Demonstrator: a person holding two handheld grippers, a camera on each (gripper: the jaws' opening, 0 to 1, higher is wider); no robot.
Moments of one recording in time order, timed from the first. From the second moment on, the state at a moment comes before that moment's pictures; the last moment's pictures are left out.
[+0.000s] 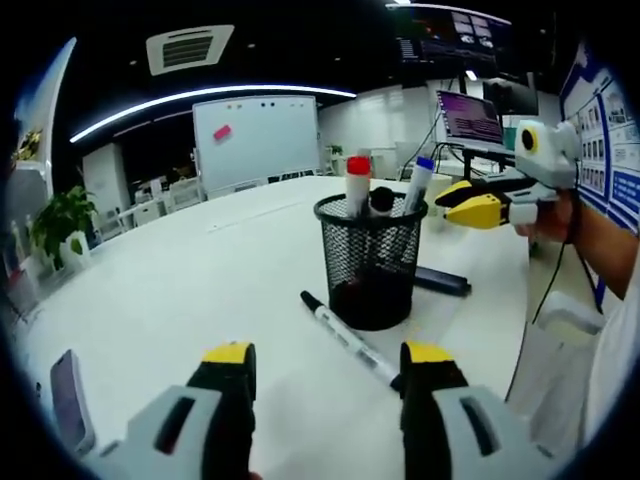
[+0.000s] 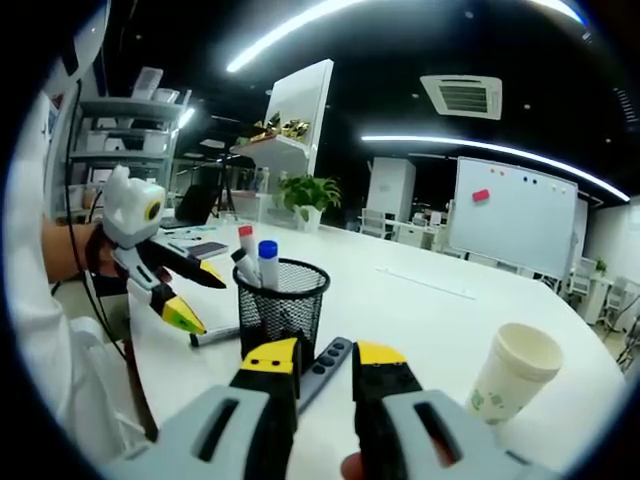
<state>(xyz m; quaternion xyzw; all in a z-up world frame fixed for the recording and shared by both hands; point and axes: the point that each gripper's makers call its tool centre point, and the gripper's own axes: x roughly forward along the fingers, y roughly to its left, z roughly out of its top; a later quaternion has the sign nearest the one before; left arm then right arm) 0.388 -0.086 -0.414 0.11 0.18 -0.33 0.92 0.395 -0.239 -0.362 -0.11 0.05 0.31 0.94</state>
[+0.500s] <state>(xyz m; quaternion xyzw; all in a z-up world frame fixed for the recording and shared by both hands) 0.389 -0.083 -0.420 0.11 0.19 -0.33 0.92 0.394 -0.239 -0.364 -0.10 0.06 0.31 0.94</state>
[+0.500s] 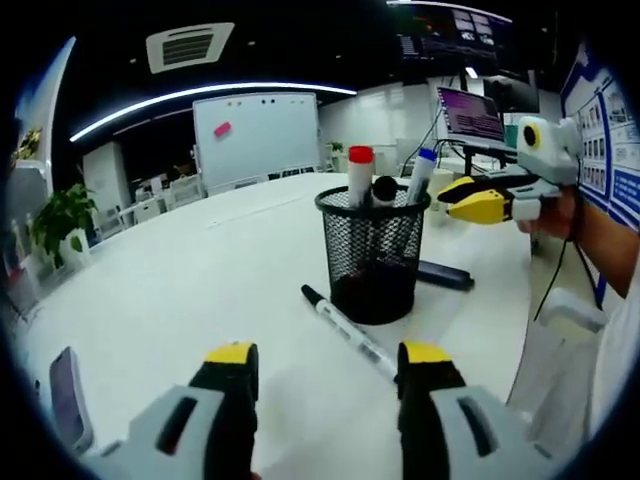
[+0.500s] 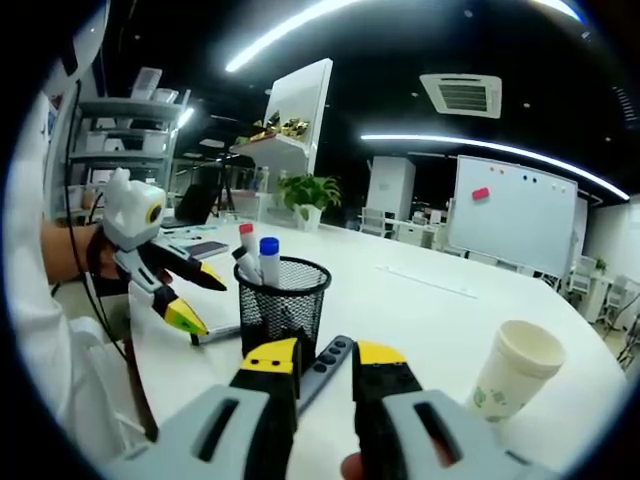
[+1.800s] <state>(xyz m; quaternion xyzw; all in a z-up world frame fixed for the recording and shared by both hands) 0.384 -0.090 -0.424 0.11 0.19 -0.34 0.92 0.393 -0.240 -0.365 -0.10 0.06 0.31 0.94</state>
